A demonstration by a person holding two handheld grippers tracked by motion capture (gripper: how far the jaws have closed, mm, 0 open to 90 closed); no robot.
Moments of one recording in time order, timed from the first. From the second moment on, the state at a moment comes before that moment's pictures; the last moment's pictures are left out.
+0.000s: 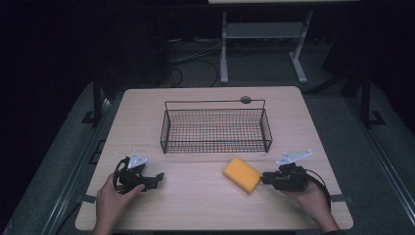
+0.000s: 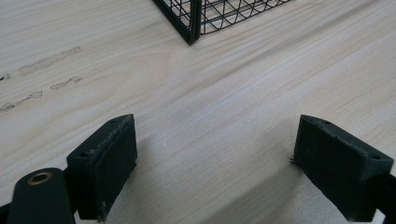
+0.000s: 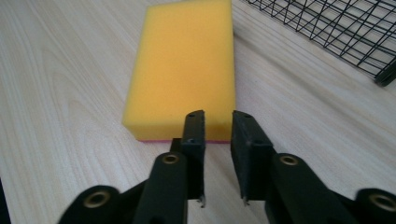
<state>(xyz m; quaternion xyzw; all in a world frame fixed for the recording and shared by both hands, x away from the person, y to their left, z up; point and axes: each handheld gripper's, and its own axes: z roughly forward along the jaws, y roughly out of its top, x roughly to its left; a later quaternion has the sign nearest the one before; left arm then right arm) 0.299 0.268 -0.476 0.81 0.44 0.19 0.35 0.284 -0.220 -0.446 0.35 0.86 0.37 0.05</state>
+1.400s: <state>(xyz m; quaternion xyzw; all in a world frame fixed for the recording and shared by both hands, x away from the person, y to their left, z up) 0.299 0.268 -0.476 0.81 0.44 0.19 0.35 0.307 -0.159 -0.420 0.34 0.90 0.27 0.07</state>
